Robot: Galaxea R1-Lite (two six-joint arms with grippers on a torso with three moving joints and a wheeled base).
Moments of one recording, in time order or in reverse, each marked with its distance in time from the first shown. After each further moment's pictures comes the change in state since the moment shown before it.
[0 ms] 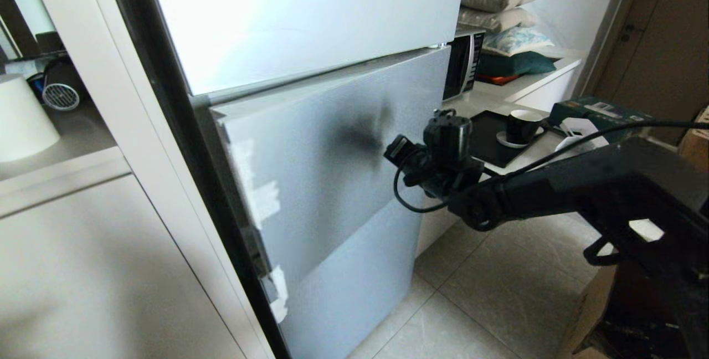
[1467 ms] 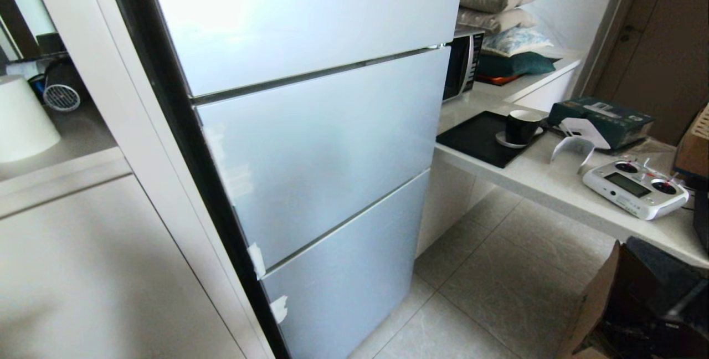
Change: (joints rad) left arm 0.000 0.000 0.000 0.000 0.000 0.000; right arm -0.066 -1.293 1.425 -0.132 -0.269 -0.454
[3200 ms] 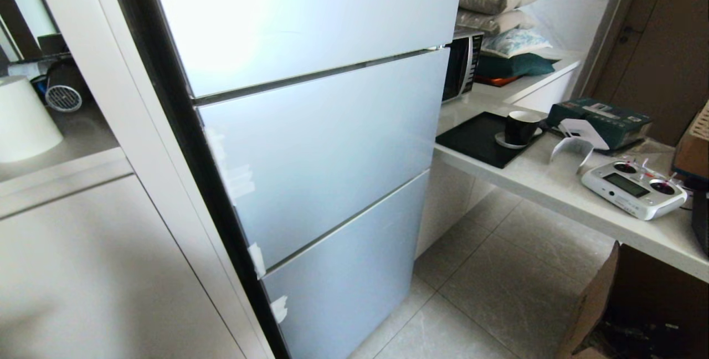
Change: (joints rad) left arm 0.000 0.000 0.000 -0.001 0.000 -0.001; right arm -0.456 -1.020 0.163 0.801 0.424 -0.373
